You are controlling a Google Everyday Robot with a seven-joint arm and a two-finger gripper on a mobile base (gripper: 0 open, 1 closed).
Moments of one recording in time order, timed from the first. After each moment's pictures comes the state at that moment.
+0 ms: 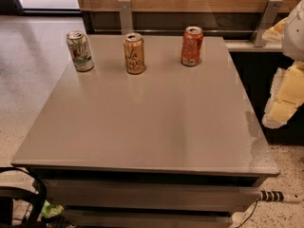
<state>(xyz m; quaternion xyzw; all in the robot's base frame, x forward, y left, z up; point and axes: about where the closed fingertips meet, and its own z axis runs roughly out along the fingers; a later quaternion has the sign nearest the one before) 0.438 -0.215 0.984 -0.60 0.78 -0.04 0.17</state>
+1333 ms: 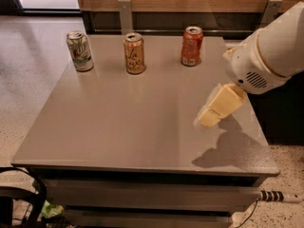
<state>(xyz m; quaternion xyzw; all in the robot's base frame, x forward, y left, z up) 0.469 -0.133 0.933 -0.52 0.80 0.05 0.29</state>
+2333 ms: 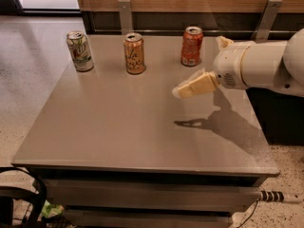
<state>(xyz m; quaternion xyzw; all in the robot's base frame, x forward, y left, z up) 0.570 -0.117 0.925 -0.42 0.75 0.08 0.51</state>
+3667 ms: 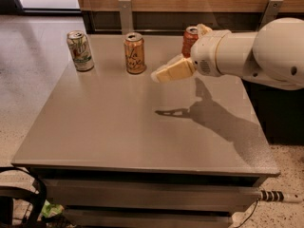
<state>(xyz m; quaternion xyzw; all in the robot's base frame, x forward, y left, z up) 0.607 -0.072 0.947 -0.40 0.72 0.11 0.56</state>
